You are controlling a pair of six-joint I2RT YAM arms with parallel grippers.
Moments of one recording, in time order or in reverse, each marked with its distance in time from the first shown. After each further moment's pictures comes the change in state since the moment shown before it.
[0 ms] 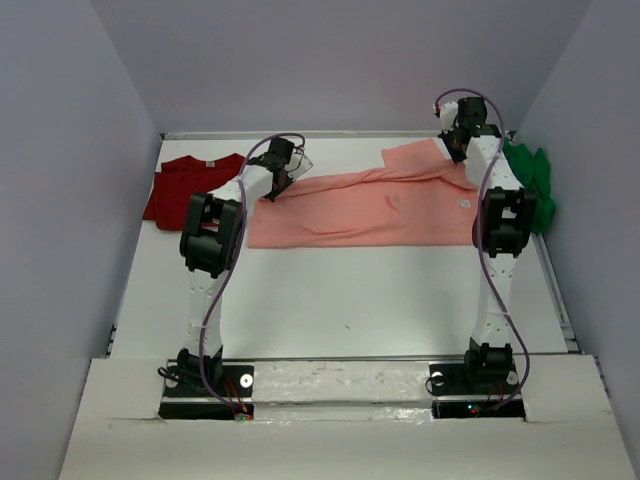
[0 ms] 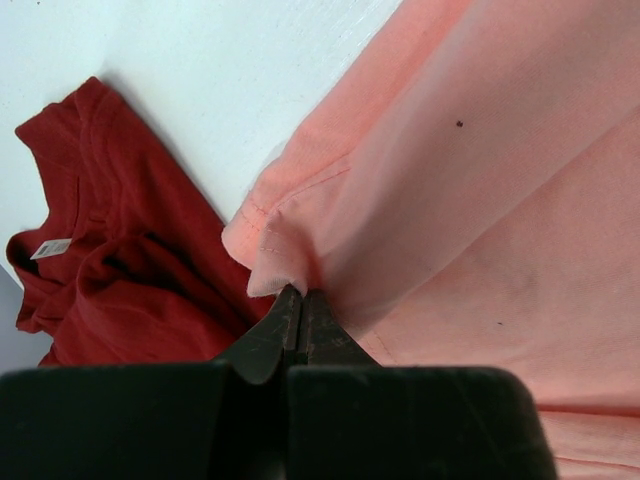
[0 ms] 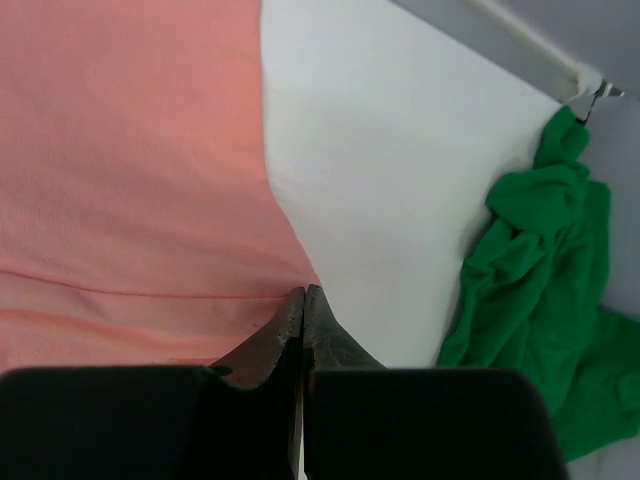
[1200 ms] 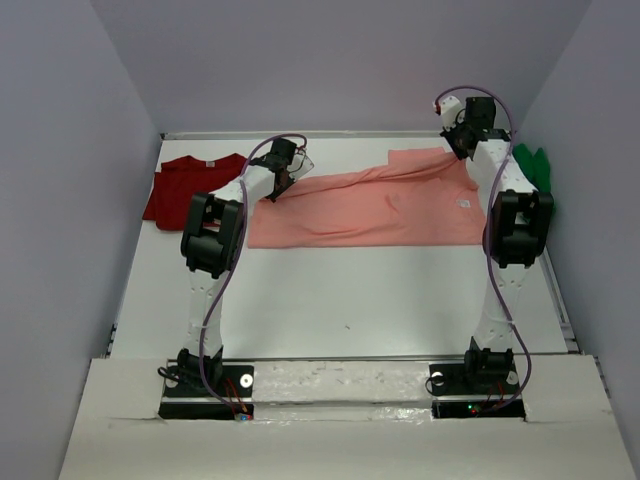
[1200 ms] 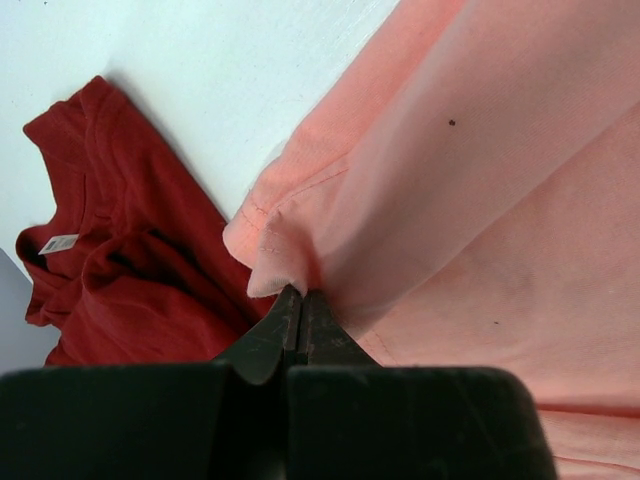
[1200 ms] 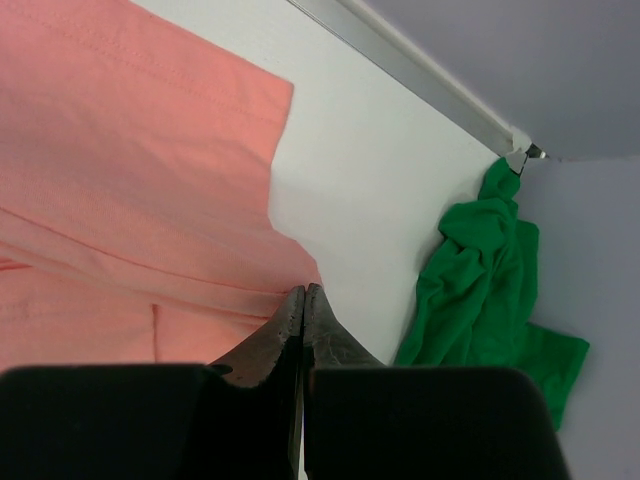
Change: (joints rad) left arm -0.018 0.000 0.000 -0.001 -0.026 0.000; right arm -0.002 -0.216 -0.257 0.200 -0.097 -0.119
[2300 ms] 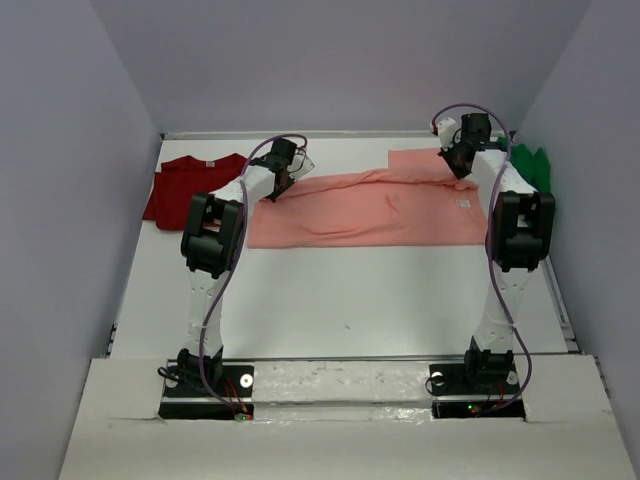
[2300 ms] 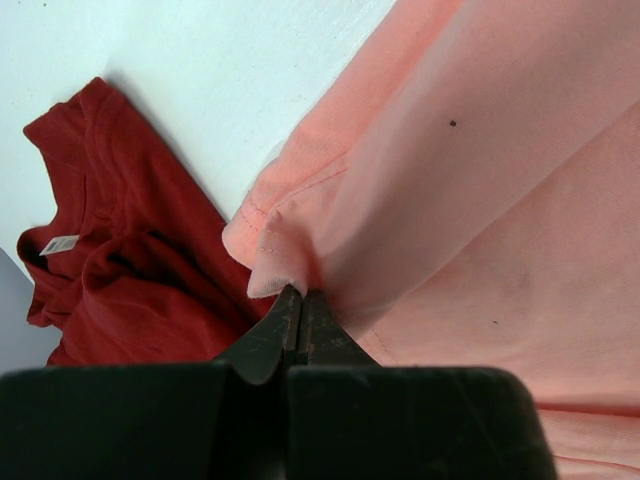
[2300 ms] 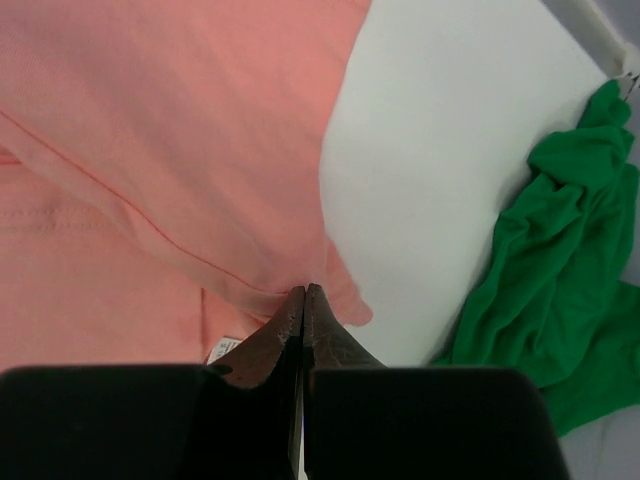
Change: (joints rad) left arm -0.002 0.000 0.000 -0.001 0.000 0.004; right arm 0.005 -0.058 -0.194 0.000 0.000 -0.004
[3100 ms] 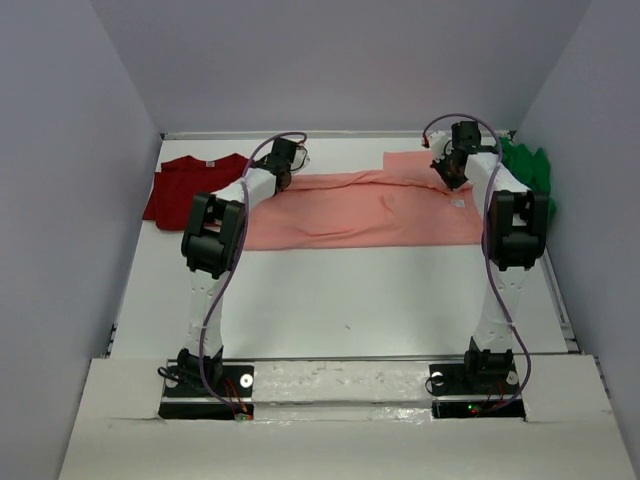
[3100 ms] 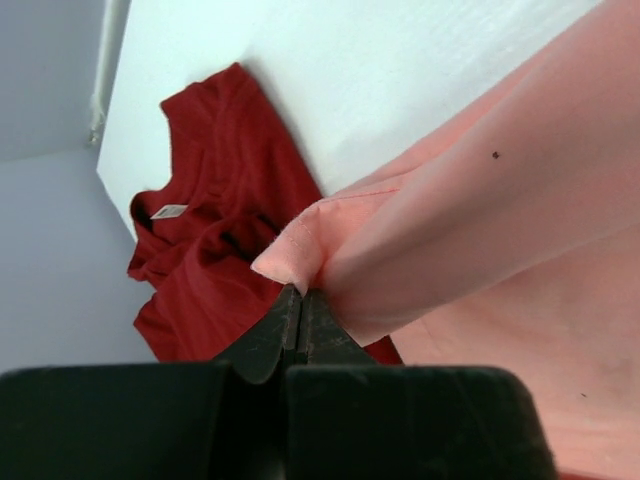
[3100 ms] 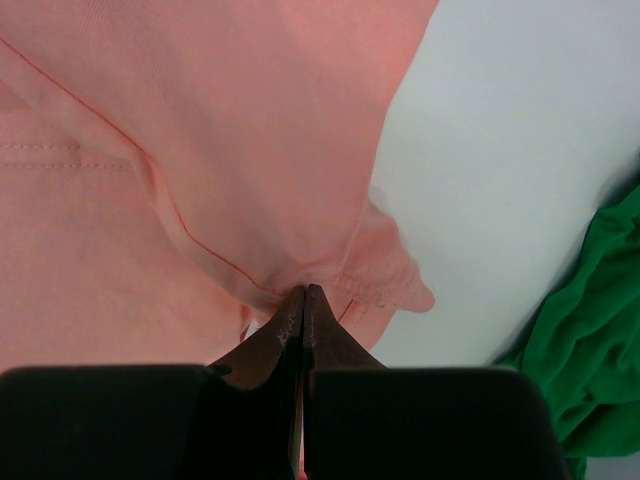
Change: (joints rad) left arm 0.000 -0.001 -0.031 0.154 -0.193 0.066; right arm 0.028 0.019 -0.037 -0.095 -0.012 0.002
